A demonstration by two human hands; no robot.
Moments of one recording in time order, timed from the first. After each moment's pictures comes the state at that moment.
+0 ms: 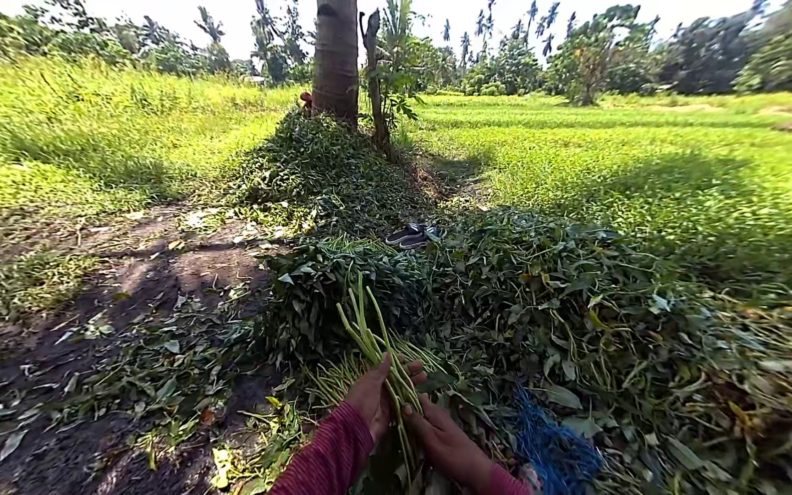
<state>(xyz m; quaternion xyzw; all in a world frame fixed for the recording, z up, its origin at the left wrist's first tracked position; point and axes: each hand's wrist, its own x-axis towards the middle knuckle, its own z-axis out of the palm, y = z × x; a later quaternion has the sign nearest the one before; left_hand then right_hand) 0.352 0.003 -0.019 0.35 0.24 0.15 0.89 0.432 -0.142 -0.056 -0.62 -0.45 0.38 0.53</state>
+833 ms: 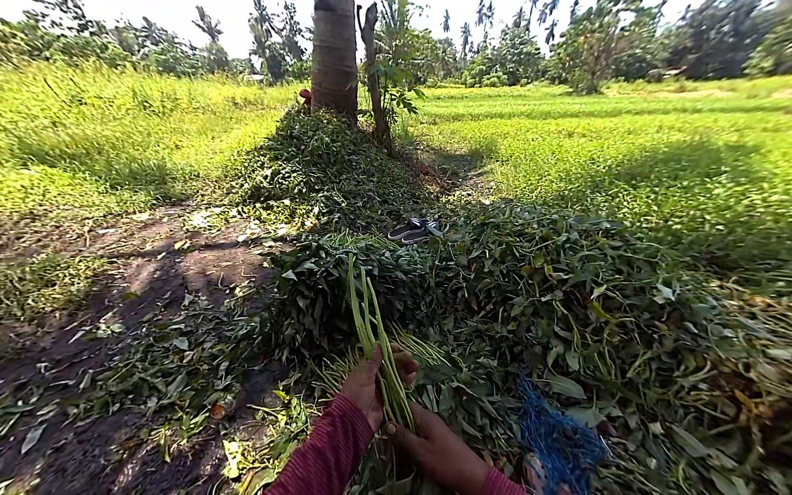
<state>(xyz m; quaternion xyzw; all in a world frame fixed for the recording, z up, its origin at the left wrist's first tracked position) 0.344 0.004 -0.006 0.31 0.27 0.20 0.89 0.408 -0.140 -0.054 -0.60 -0.43 0.44 0.51</state>
